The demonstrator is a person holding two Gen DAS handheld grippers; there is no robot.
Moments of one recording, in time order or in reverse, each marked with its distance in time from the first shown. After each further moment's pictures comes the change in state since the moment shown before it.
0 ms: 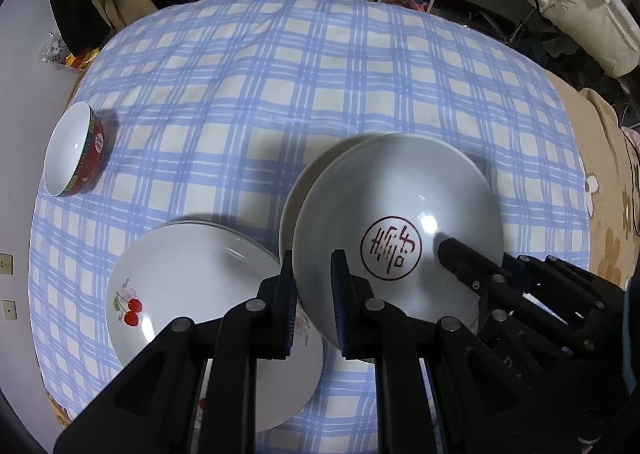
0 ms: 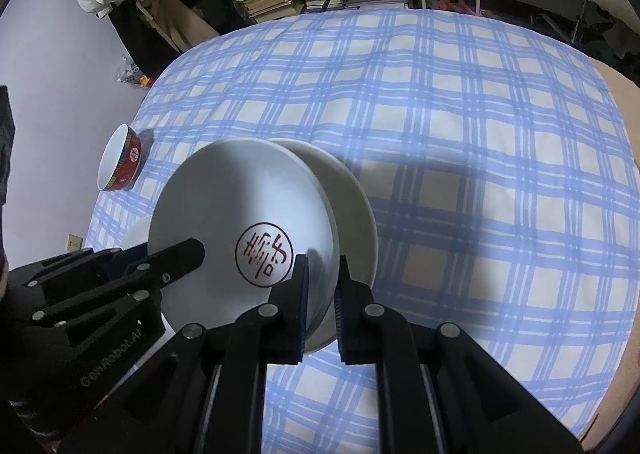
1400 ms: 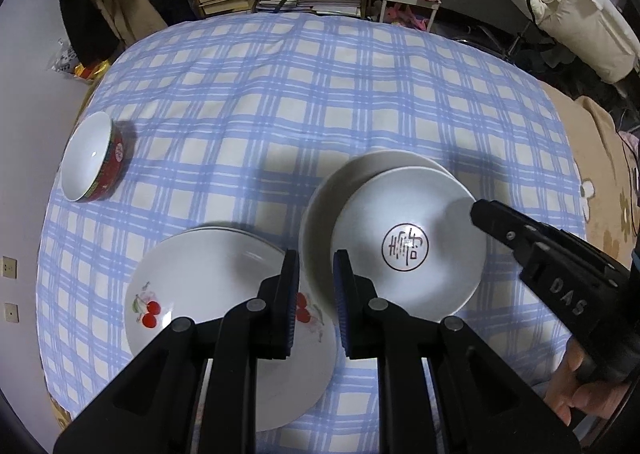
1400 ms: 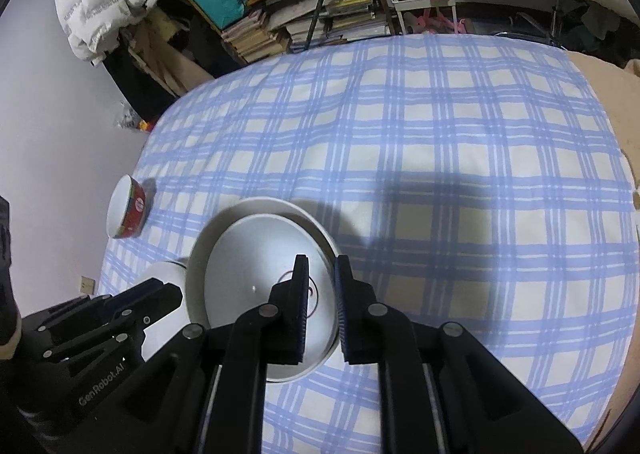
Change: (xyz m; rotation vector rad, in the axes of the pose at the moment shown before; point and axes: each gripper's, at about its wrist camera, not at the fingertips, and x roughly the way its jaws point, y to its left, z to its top) left arm -0.024 0.013 -0.006 -0.007 -0.071 0.011; right arm -0.021 -0.022 0.010 0.106 -0.120 0.057
